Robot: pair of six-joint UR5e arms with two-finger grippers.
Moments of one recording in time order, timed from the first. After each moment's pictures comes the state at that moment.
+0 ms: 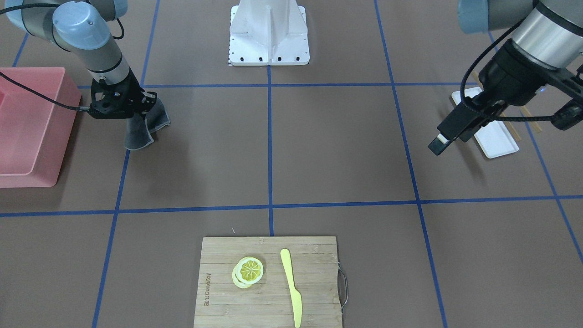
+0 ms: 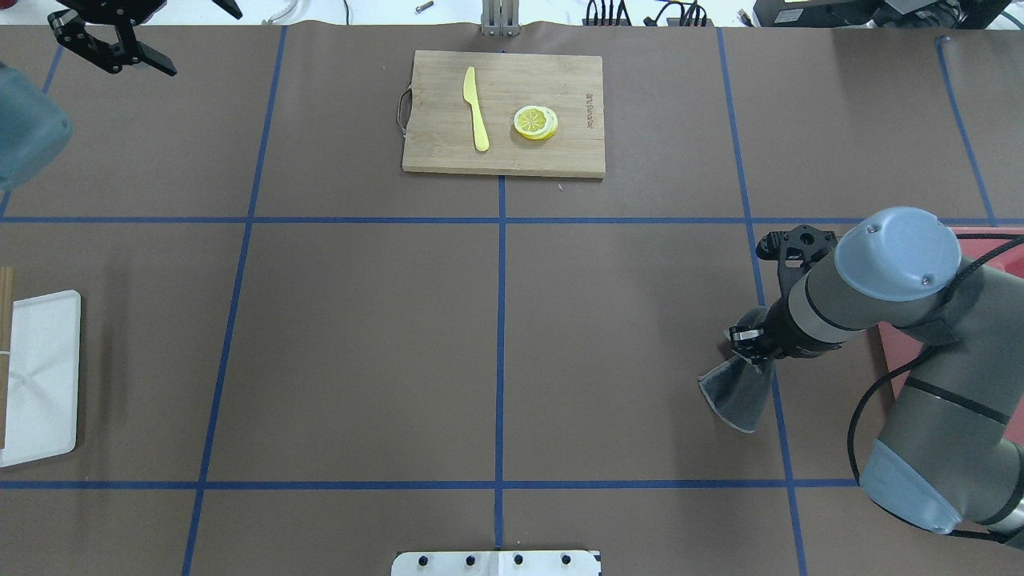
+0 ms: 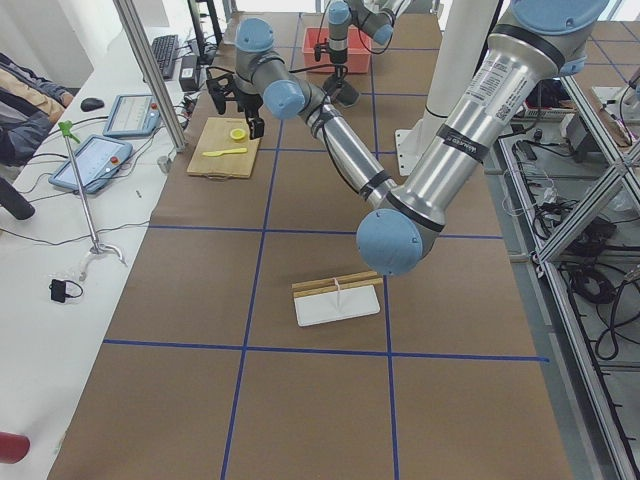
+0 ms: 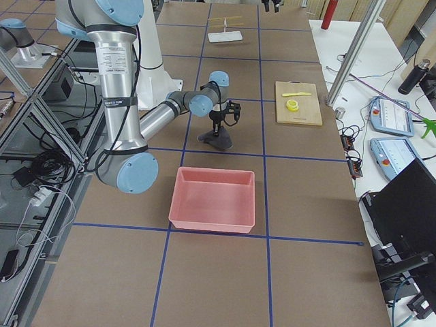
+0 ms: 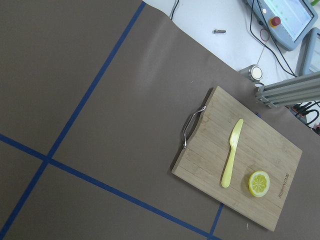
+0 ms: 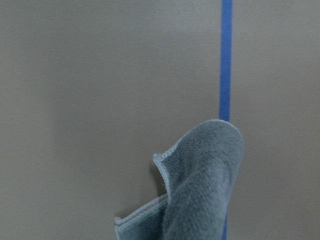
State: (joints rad) left arm -1.15 -2.11 -1.87 -1.67 -2.30 -1.43; right arm 0.59 -1.38 2.00 -1.55 1.99 1.11
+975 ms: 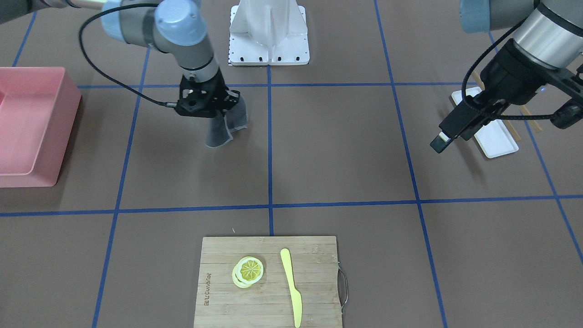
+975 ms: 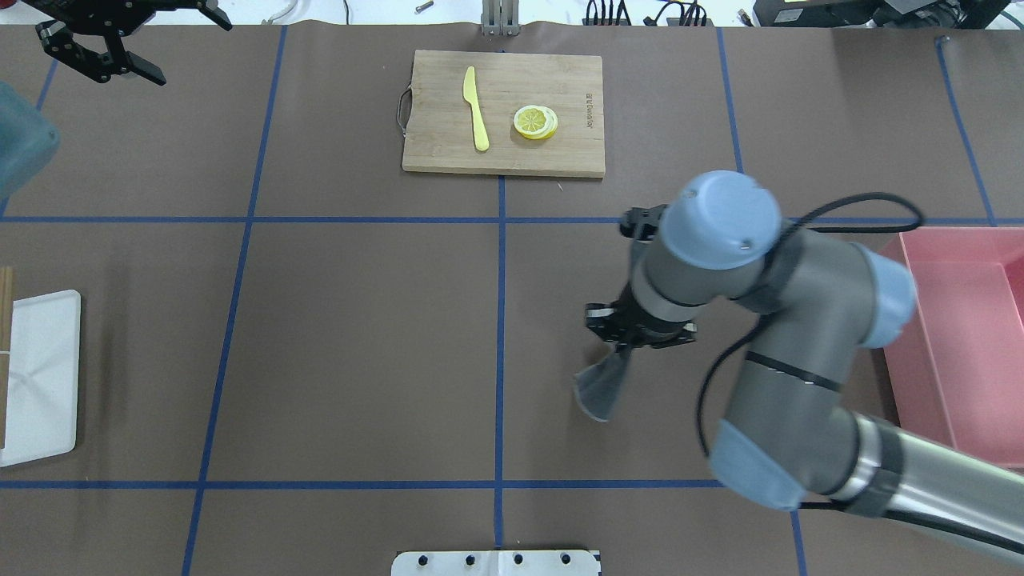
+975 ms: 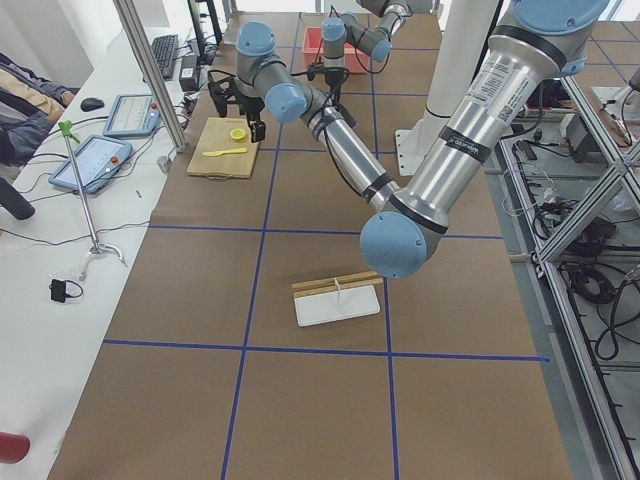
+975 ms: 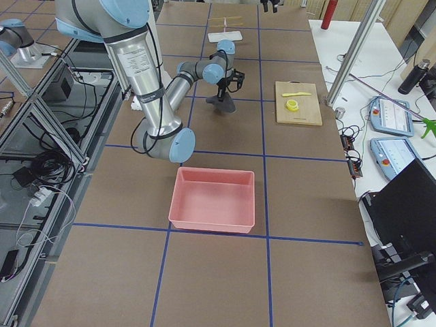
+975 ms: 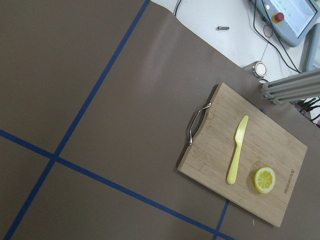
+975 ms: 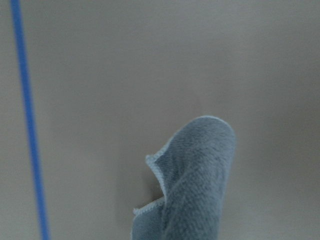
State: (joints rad) left arm -1.15 -2.10 -1.87 -1.67 -2.31 -1.41; right arm 0.57 -1.18 1.97 -1.63 2.03 1.27
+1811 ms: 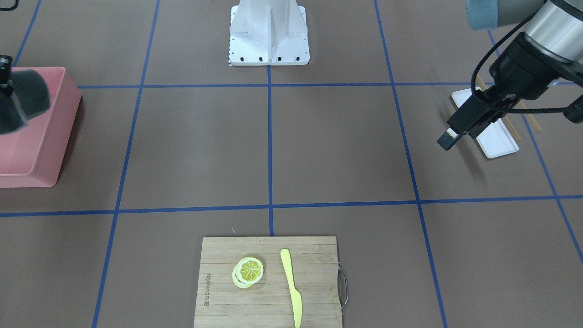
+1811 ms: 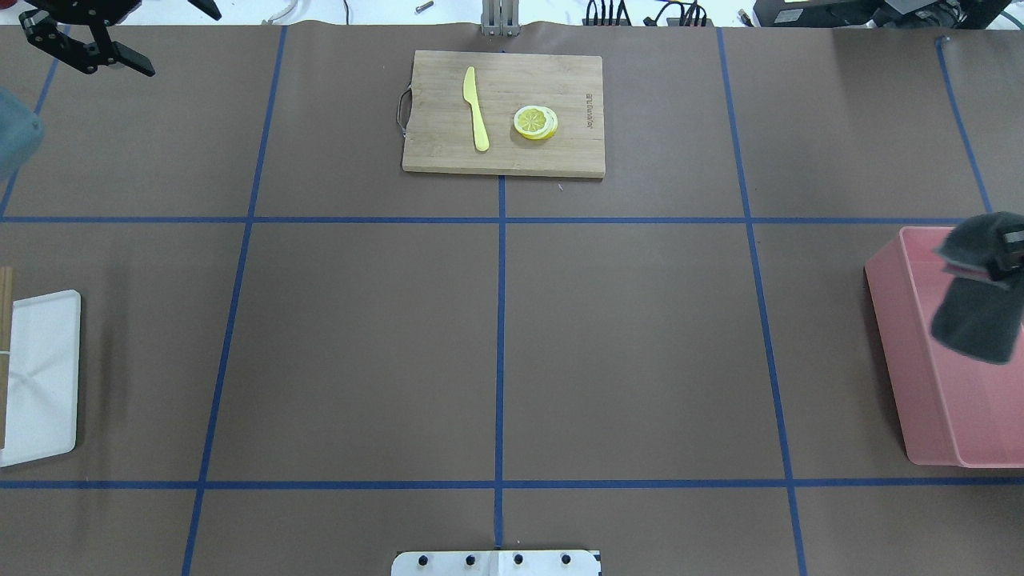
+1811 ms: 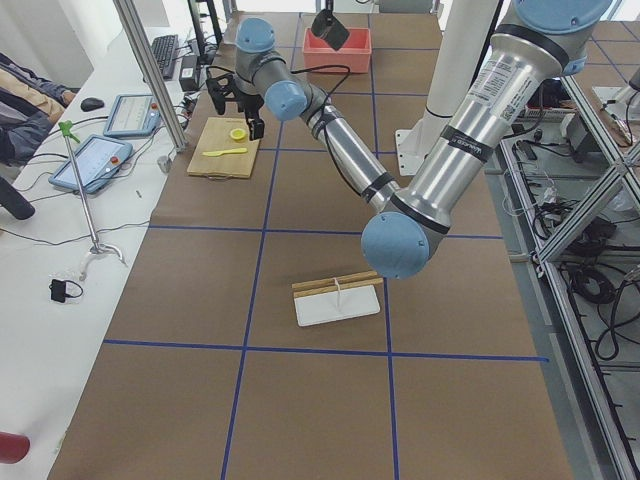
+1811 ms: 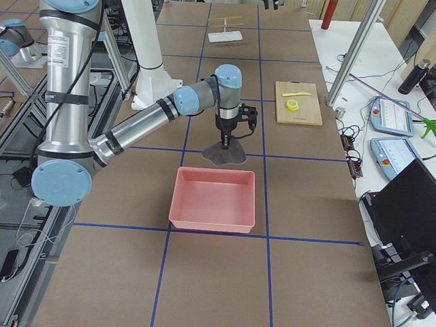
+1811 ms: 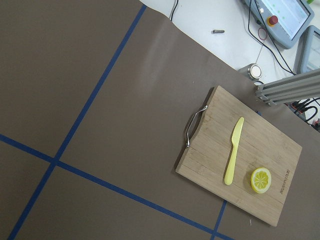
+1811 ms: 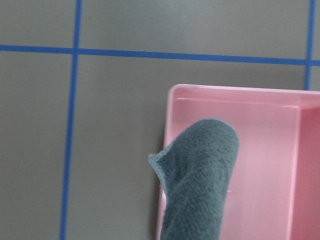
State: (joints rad) left arm -1.18 -2.09 -1.88 -1.67 -2.32 -1.40; right arm 1.25 -1.68 2.21 -1.82 2.26 0.36
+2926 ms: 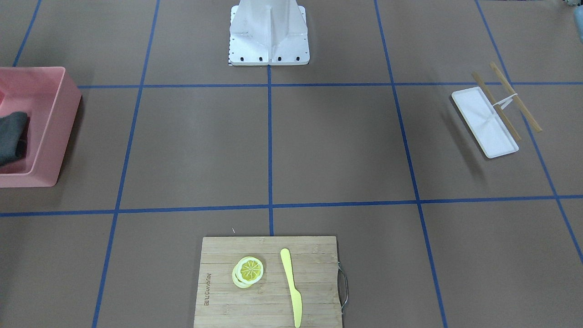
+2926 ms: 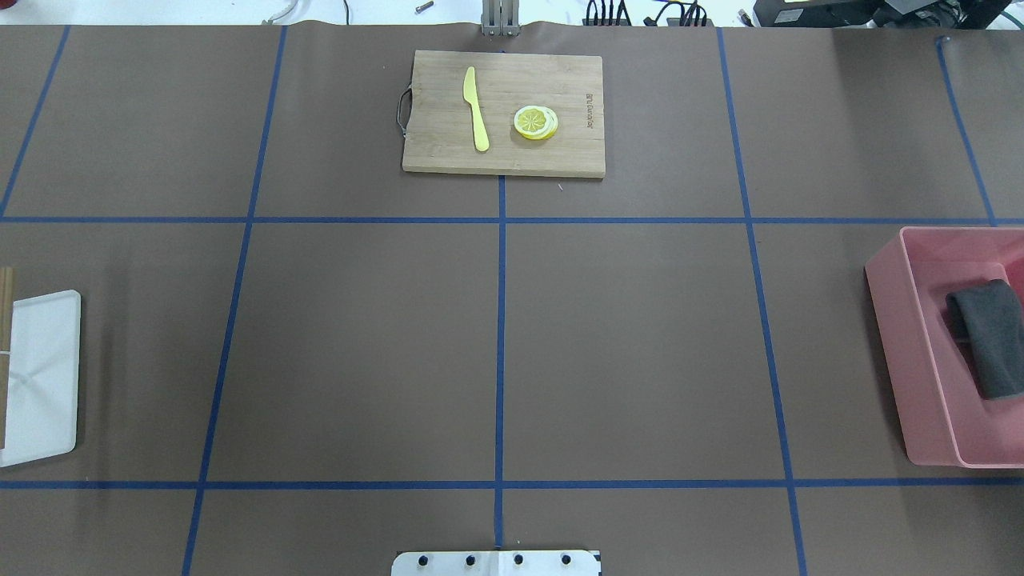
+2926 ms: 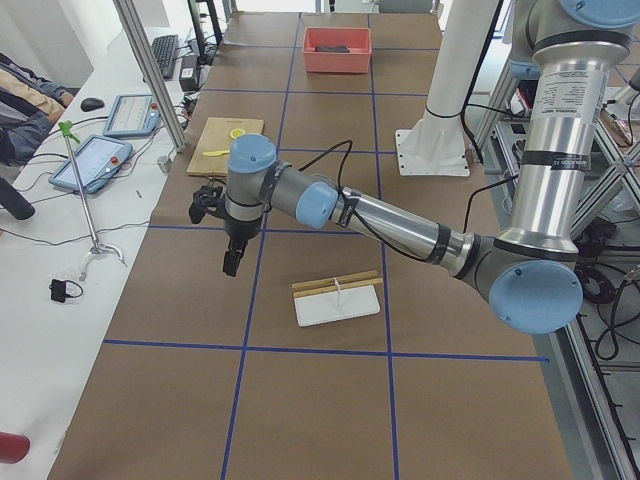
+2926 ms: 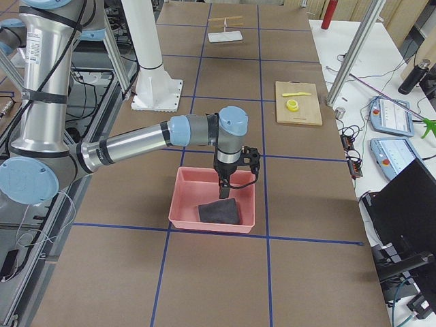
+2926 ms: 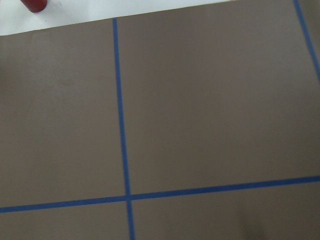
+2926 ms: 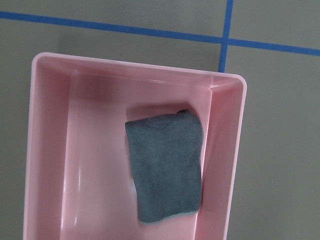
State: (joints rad) left arm -1.48 -1.64 -1.80 -1.66 -2.19 -0.15; right arm 1.42 -1.72 2.03 -1.84 2.27 0.06
